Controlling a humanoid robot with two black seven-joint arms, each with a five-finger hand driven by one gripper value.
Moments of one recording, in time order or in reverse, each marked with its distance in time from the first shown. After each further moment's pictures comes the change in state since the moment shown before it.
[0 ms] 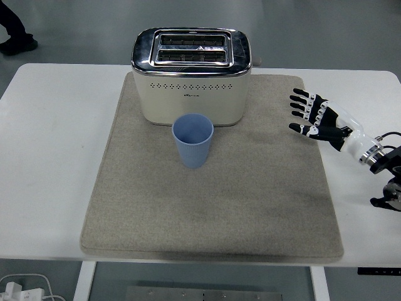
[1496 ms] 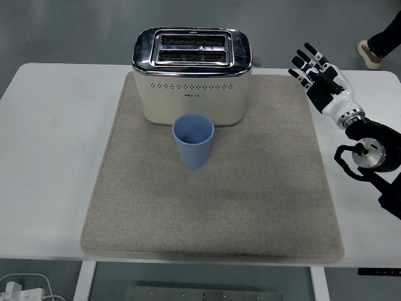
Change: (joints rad) left arm 0.001 0.000 -0.001 0.001 0.000 0.000 0.000; right arm 0.077 0.181 0.200 -0.045 0.434 -0.124 -0.253
